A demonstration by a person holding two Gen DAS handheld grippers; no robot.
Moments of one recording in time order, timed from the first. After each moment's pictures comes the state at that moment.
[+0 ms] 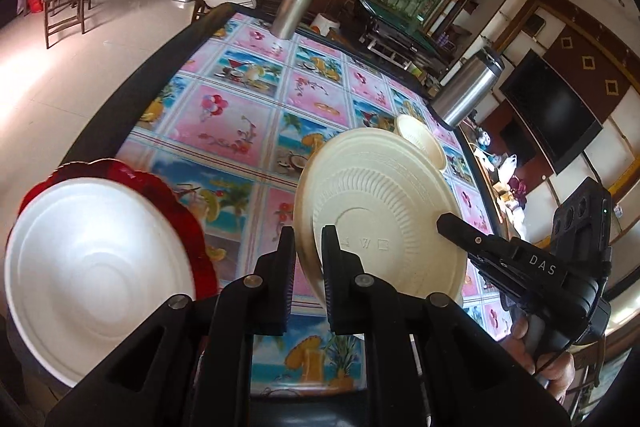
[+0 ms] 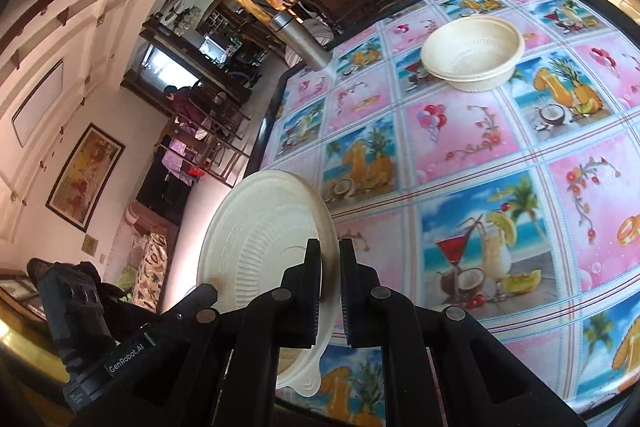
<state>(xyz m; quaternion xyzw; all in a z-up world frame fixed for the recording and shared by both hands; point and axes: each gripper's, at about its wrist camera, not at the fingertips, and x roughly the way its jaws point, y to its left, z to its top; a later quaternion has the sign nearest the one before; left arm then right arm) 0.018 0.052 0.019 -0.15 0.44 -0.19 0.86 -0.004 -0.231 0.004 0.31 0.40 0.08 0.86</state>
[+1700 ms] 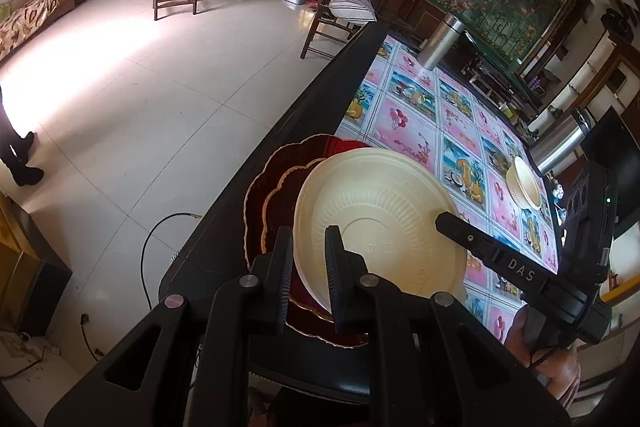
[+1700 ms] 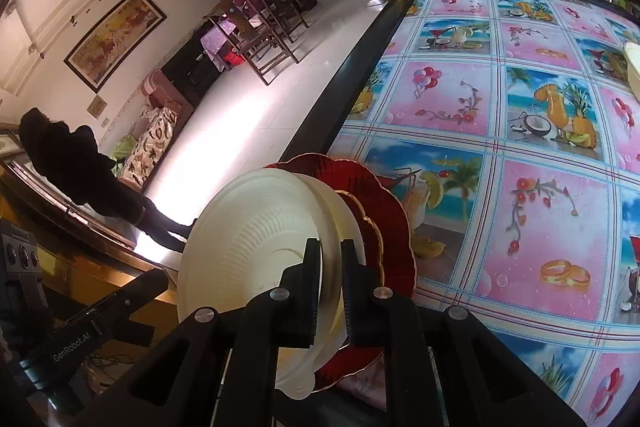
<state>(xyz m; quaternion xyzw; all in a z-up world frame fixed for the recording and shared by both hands) -0.020 0.207 -0.005 -0.17 0.46 -0.02 0.87 0.026 -0.005 -0.029 0.14 0.48 0.20 0.84</state>
